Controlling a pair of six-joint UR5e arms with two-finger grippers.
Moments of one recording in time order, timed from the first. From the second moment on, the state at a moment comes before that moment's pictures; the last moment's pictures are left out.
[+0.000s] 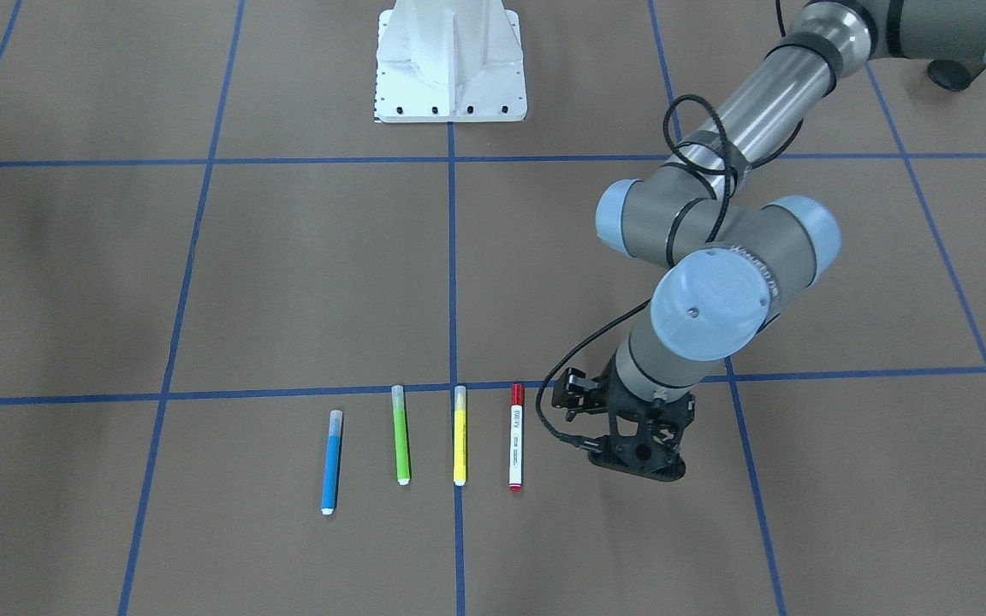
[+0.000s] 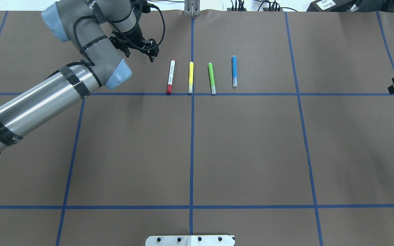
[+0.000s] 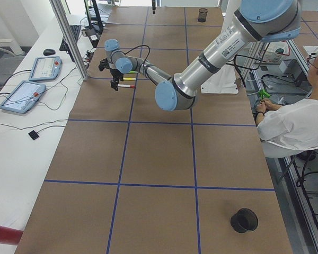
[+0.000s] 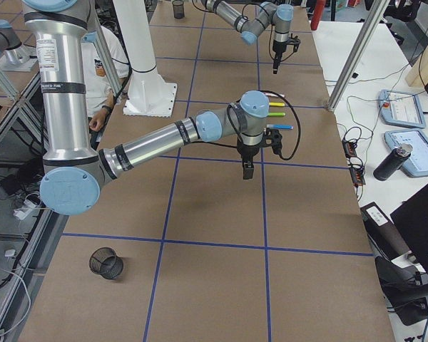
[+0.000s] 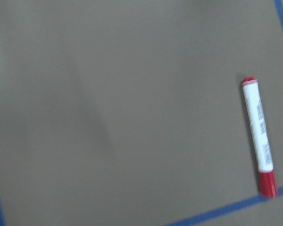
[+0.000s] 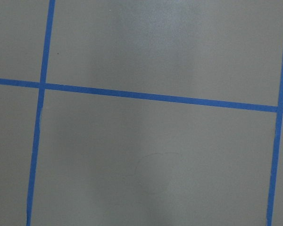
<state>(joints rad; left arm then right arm) -0.88 -2.55 -1.02 -1.83 -2.13 -0.68 1.27 -1.52 1.94 -1.68 2.31 0.34</state>
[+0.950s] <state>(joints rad) -0.79 -2.79 -0.58 -2.04 -2.01 -0.79 1.27 -1.53 1.93 -1.69 2.32 0.34</state>
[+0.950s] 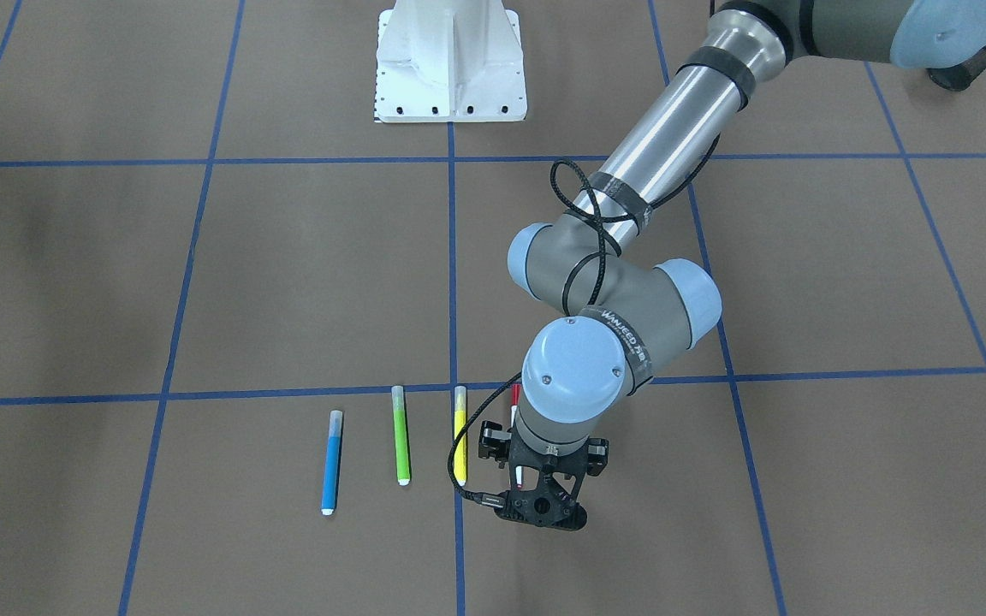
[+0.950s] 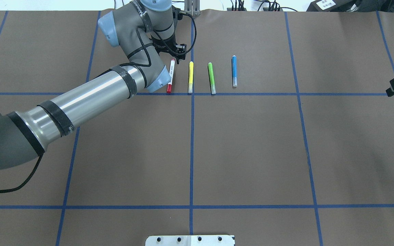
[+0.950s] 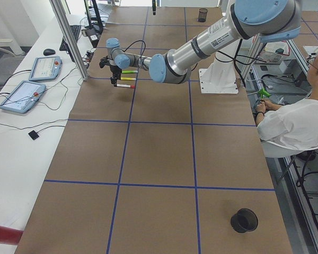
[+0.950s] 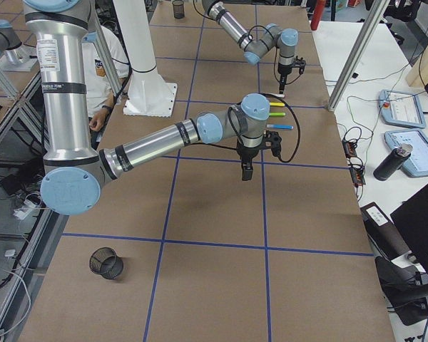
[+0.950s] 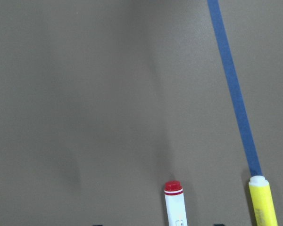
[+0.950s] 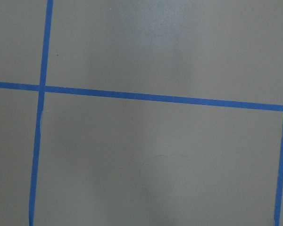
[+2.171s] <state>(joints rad) -0.76 -2.80 -0.53 -2.13 -1.96 -0.83 1.26 -1.53 1.92 -1.69 2.34 0.34</state>
